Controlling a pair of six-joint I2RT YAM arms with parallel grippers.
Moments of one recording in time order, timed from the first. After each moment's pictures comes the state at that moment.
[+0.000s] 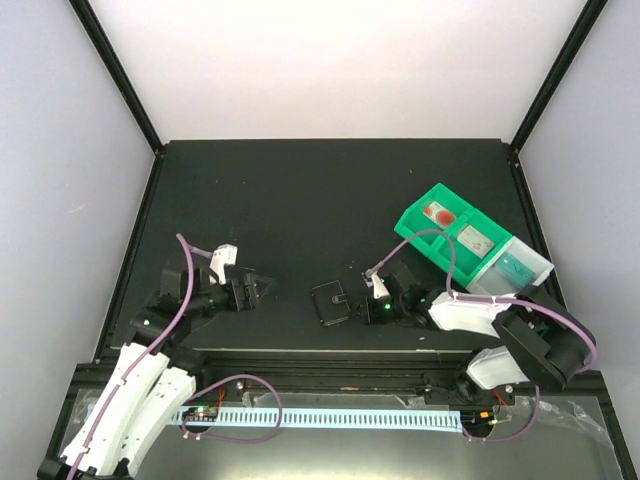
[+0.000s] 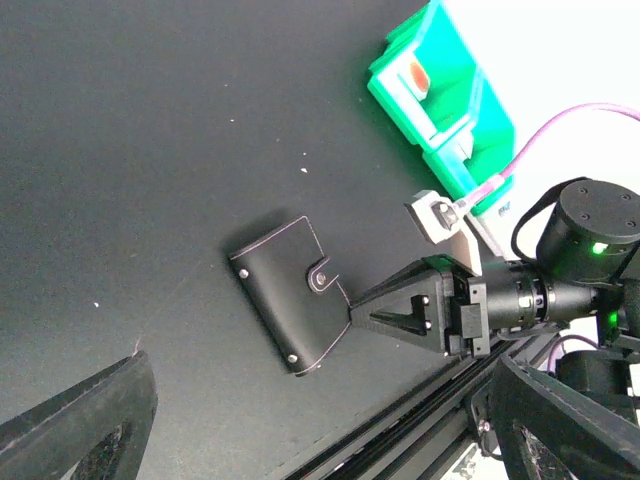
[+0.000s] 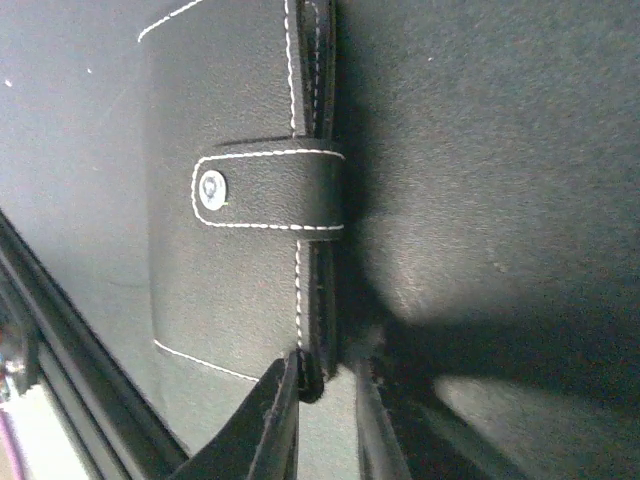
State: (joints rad) left arm -0.29 0.53 0.55 -0.64 0.56 -0.59; right arm 0.75 1.41 0.41 0.11 -0.44 0.70
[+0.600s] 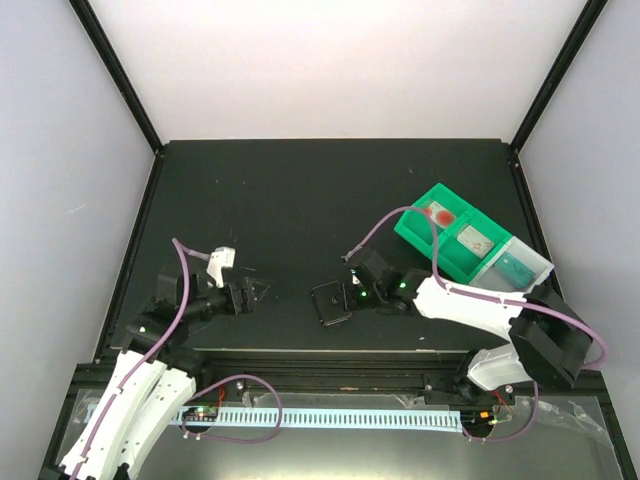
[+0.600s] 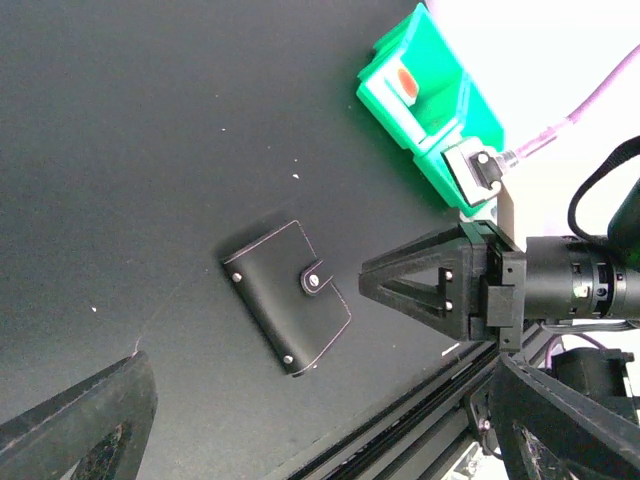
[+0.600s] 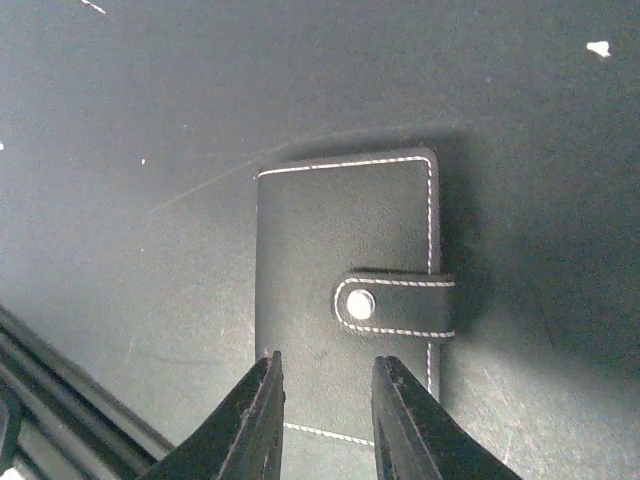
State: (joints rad) left arm -0.30 0.48 0.55 -0.65 0.55 -0.58; right arm 0.92 1.36 0.71 -0.26 -0.11 0.71
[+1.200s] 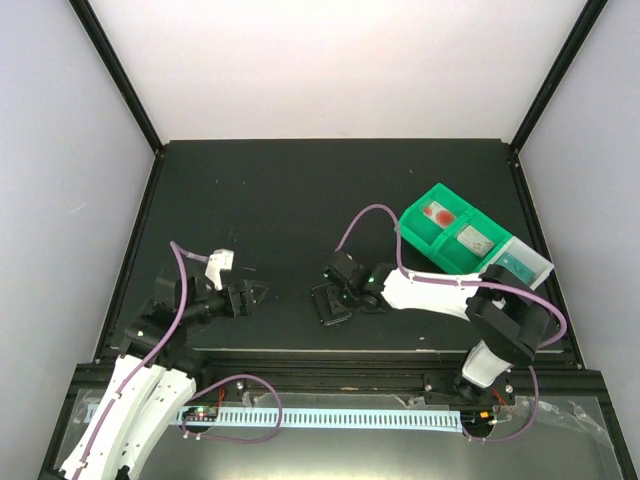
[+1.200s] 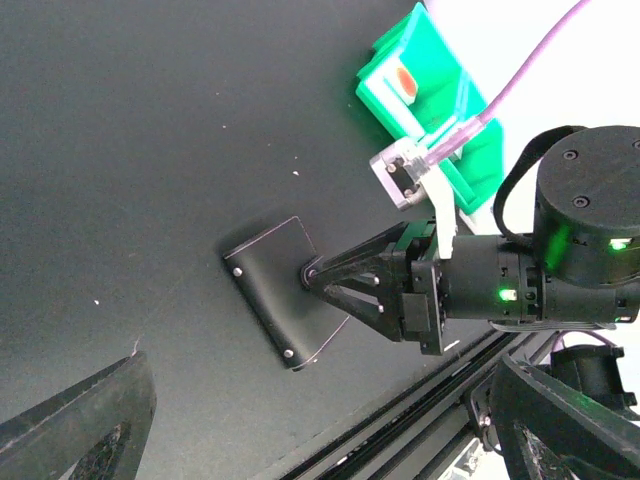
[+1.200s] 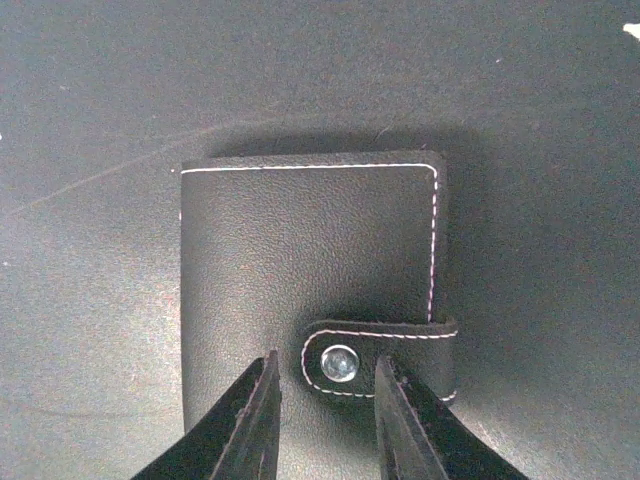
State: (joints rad) left arm -0.30 0.44 0.55 -0.68 0.55 -0.58; right arm 1.00 1.60 0.90 -0.41 0.05 0.68
